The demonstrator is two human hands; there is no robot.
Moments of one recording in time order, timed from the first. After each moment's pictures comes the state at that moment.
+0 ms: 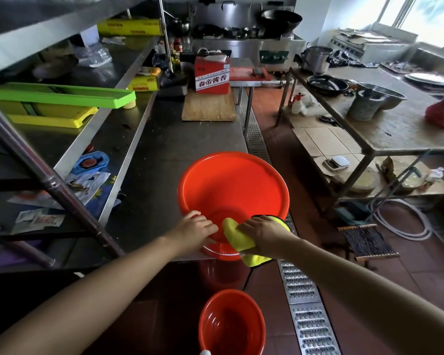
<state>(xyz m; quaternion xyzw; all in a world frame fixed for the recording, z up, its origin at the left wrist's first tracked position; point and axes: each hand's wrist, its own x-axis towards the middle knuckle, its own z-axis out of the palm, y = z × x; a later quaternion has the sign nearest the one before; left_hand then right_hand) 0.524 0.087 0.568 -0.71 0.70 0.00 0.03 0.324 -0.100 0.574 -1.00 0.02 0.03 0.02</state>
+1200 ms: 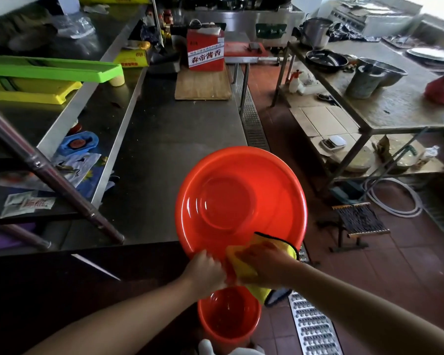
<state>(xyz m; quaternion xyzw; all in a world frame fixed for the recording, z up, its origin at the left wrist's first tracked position) 0.397 0.132 0.514 -0.66 0.72 0.05 0.21 0.252 -0.033 0.532 -0.97 0.05 0.24 0.05</state>
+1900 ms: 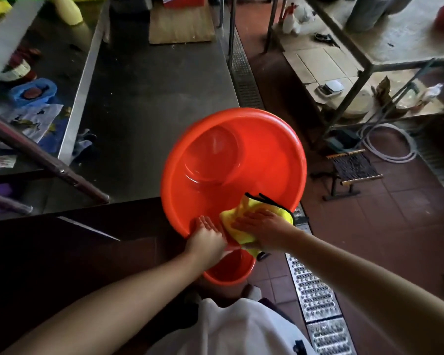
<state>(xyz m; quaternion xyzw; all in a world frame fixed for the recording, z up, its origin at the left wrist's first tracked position) 0.332 0.137 0.449 -0.76 0.61 0.06 0.20 0.196 -0.021 0.464 -0.98 0.05 0.17 0.08</state>
